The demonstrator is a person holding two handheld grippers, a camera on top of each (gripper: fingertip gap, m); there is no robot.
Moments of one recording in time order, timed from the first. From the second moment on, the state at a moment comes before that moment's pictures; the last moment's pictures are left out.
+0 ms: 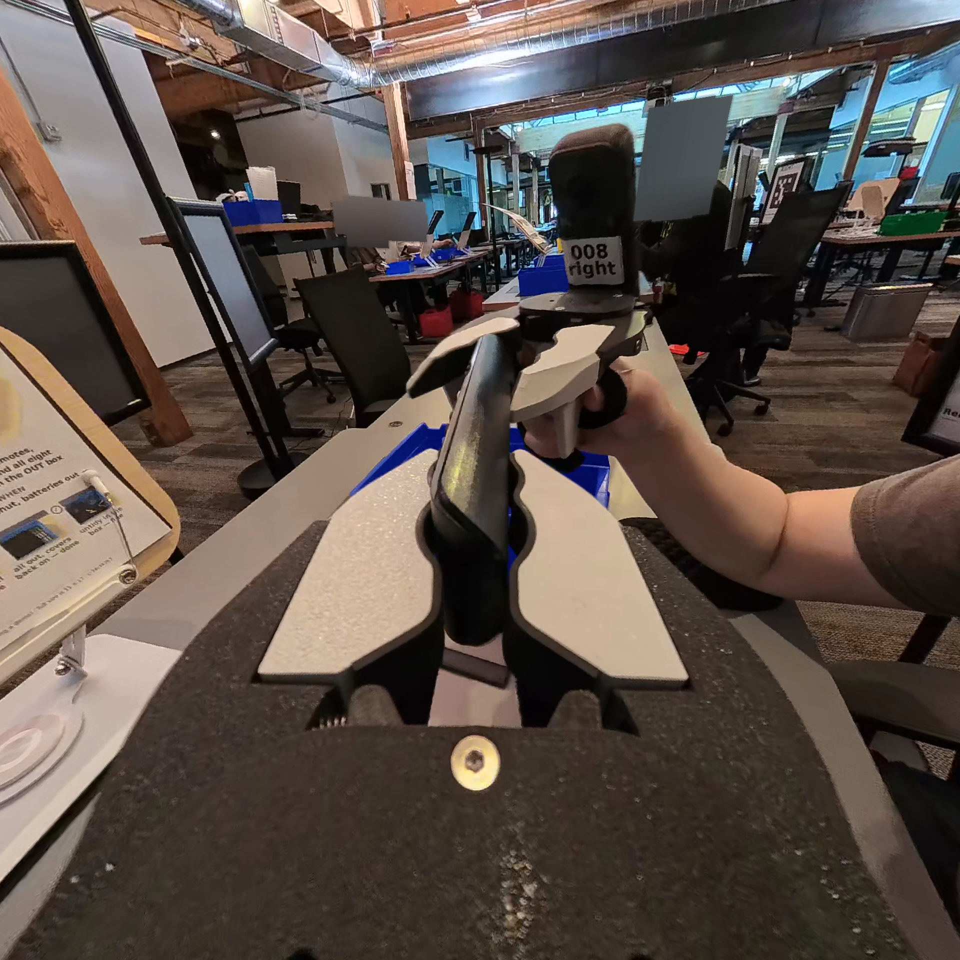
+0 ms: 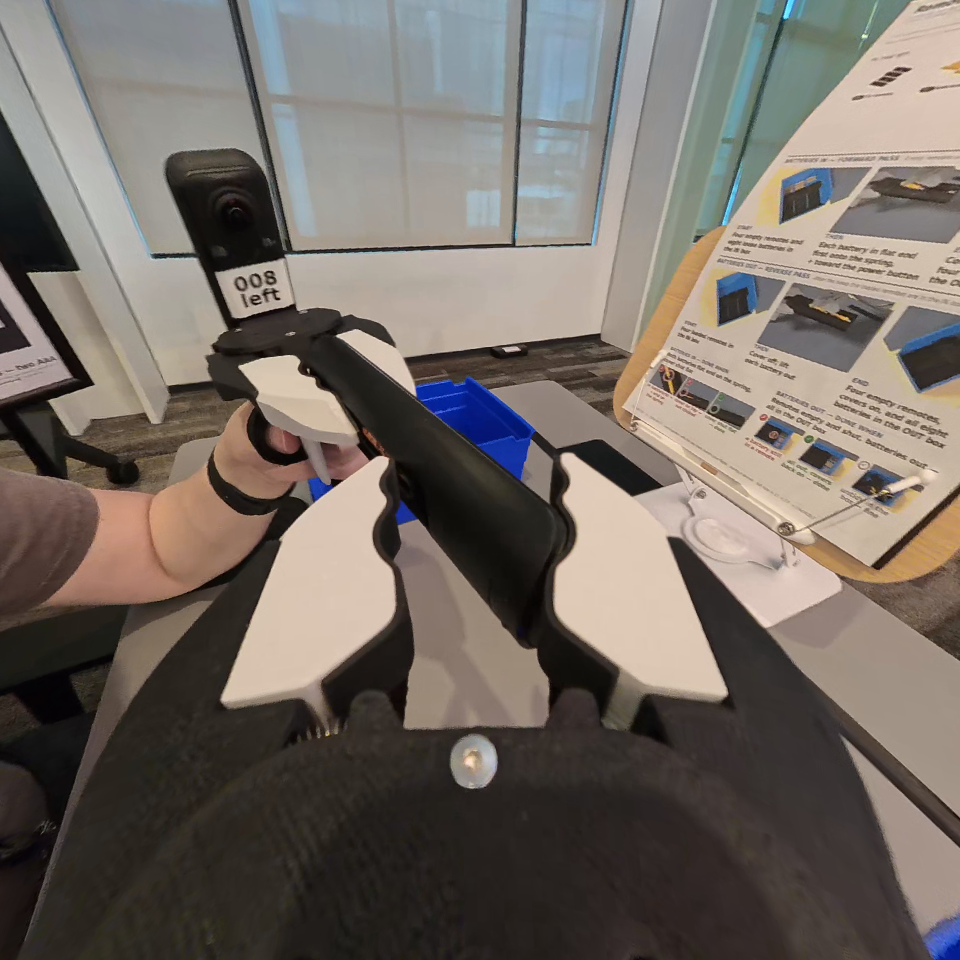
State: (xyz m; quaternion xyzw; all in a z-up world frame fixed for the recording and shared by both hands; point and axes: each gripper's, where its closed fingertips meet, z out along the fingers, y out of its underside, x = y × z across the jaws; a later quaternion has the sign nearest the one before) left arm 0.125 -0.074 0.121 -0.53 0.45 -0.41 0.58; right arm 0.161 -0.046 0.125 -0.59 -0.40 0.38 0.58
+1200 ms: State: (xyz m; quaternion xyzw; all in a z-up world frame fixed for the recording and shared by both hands) left arm 0.122 -0.079 0.123 -0.54 0.45 -0.48 0.53; right arm 0.162 -0.074 0.139 -0.51 -0.42 0.56 0.50
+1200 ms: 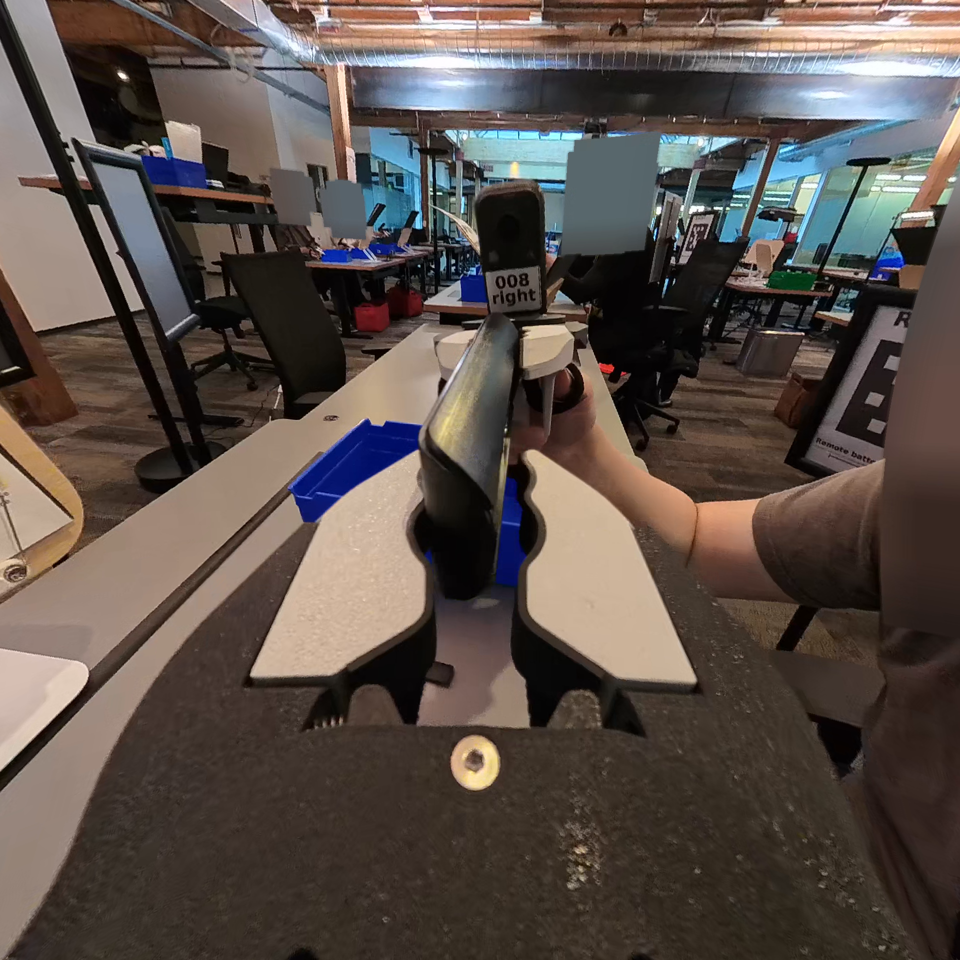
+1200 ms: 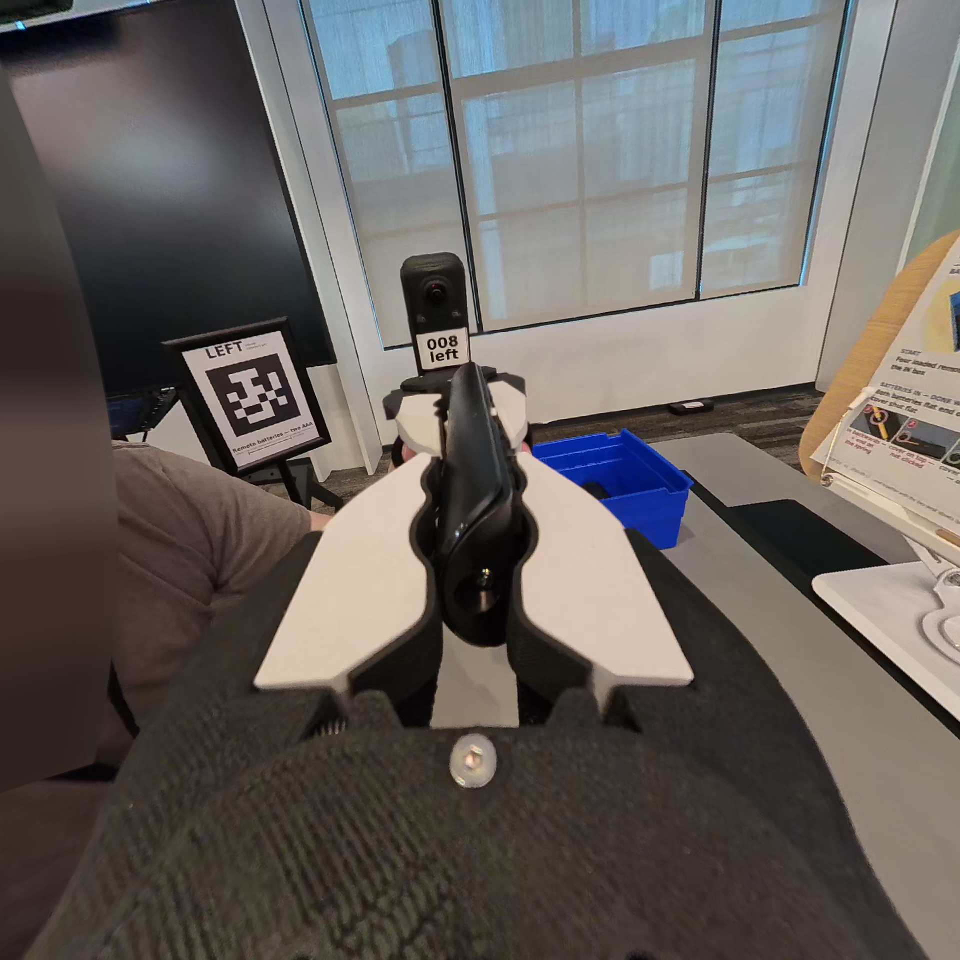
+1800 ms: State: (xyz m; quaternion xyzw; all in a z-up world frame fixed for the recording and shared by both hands) left arm 0.130 -0.072 0.102 -0.56 0.47 -0.46 0.50; right arm 0.166 -0.062 0.125 -0.53 -0.41 0.59 0.45
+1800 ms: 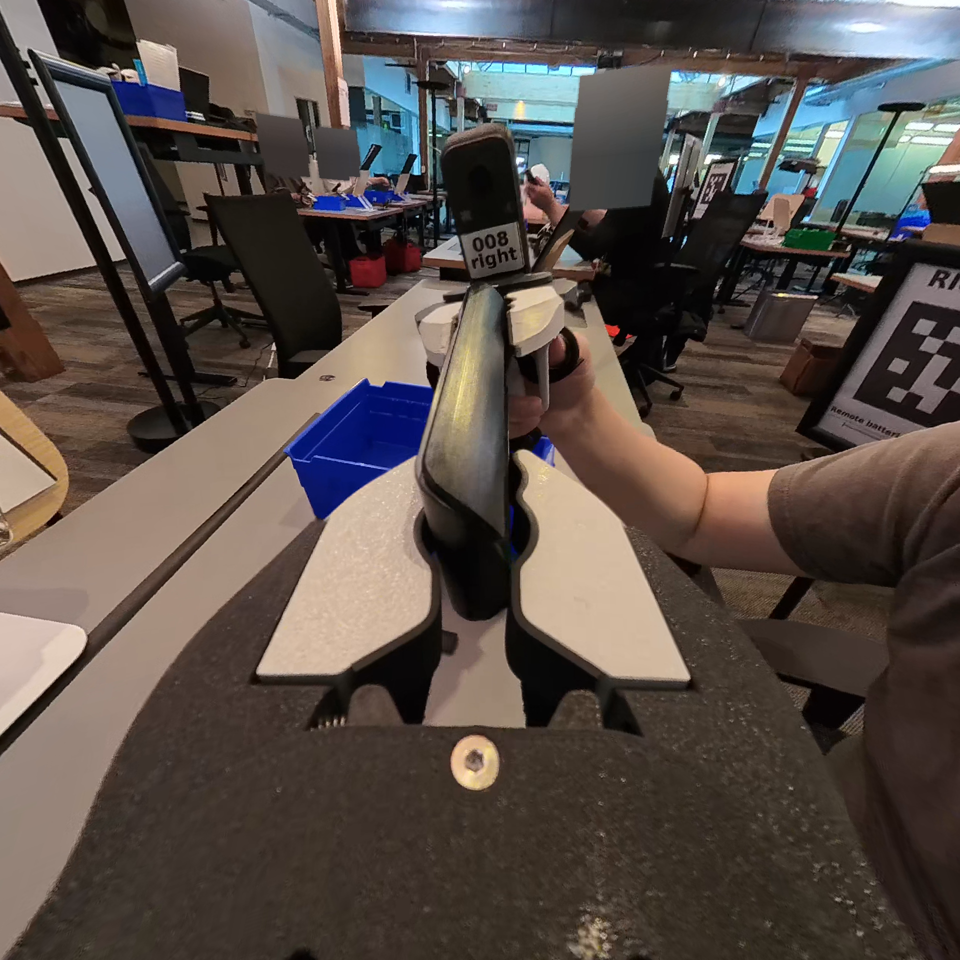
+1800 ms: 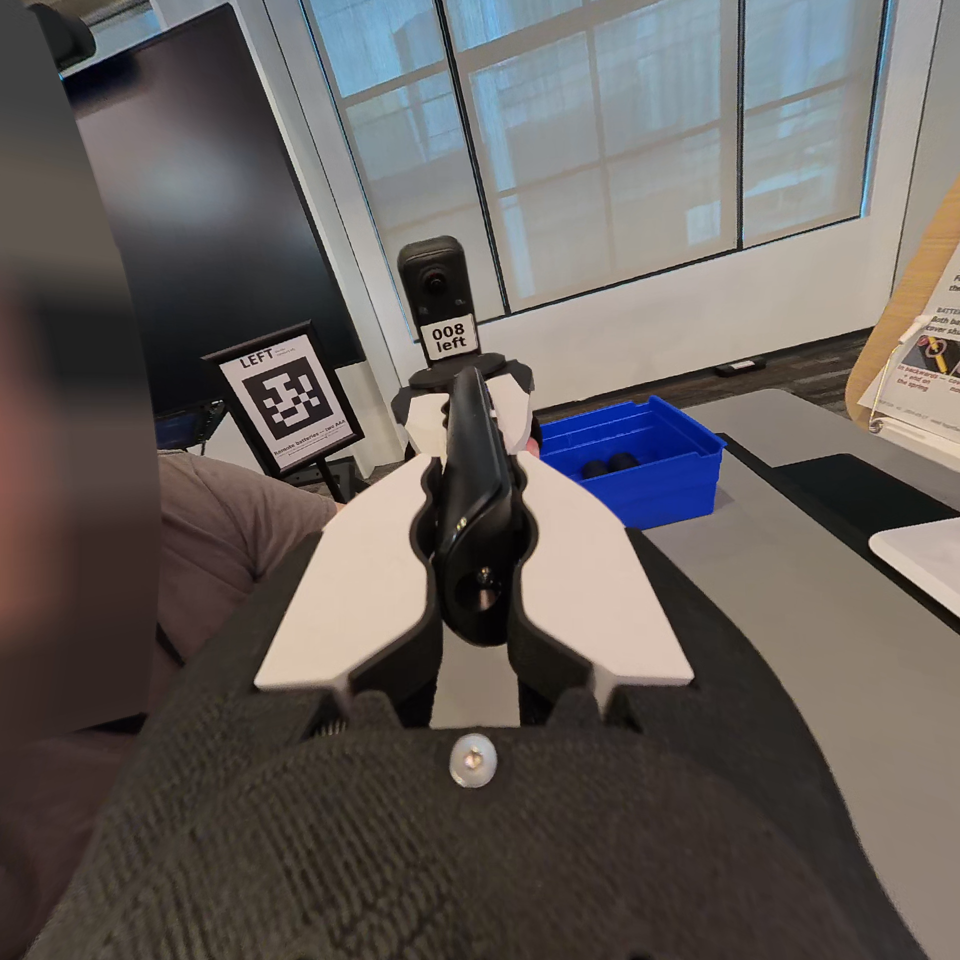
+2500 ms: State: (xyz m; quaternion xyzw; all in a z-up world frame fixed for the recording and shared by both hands) left arm 0.136 -0.074 0.097 -0.57 0.48 -0.42 0.52; right arm 0.172 -0.062 0.132 -0.50 -0.40 0.62 0.45
